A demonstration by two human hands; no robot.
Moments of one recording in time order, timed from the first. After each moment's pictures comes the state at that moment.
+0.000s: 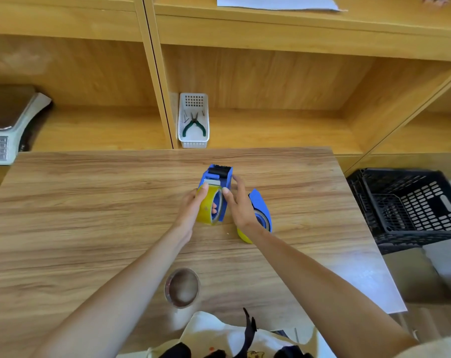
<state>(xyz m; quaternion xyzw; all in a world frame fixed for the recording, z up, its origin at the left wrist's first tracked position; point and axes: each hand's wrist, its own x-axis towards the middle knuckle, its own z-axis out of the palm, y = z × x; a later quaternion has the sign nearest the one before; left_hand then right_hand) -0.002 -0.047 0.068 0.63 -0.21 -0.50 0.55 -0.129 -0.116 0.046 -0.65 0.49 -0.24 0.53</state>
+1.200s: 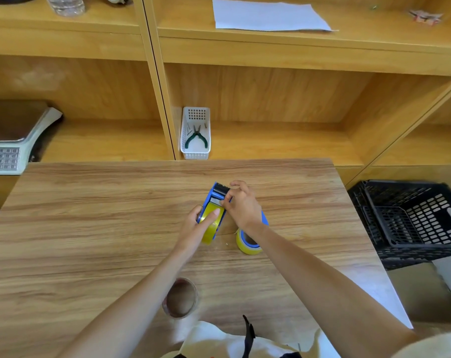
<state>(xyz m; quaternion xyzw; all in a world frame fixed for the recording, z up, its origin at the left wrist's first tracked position) -0.019 -0.030 0.052 0.63 -0.31 -0.46 0.54 -0.134 -0.143 0.068 -0.82 0.49 -0.15 0.27</state>
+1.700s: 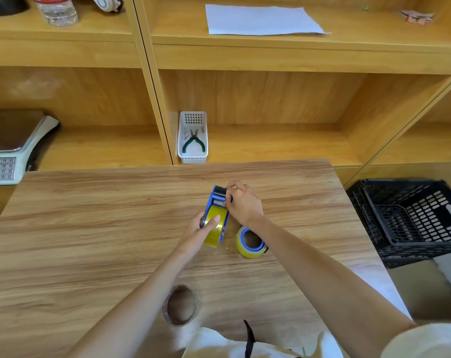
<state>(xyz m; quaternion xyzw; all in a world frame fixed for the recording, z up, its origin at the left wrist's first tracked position) -0.017 -0.036 0.053 0.64 -0.34 -0.49 0.49 -0.133 -0.169 0.067 -0.87 0.45 -0.09 0.19</state>
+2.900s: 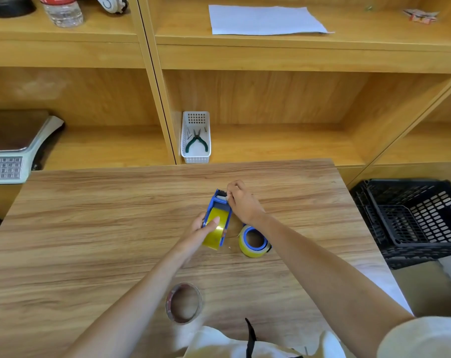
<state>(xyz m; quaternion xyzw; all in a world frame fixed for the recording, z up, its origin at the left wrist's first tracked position) -0.002 -0.031 0.046 0.65 -0.30 -0.55 0.44 -0.129 -0.174 0.062 -0.87 0.42 -0.05 0.25</state>
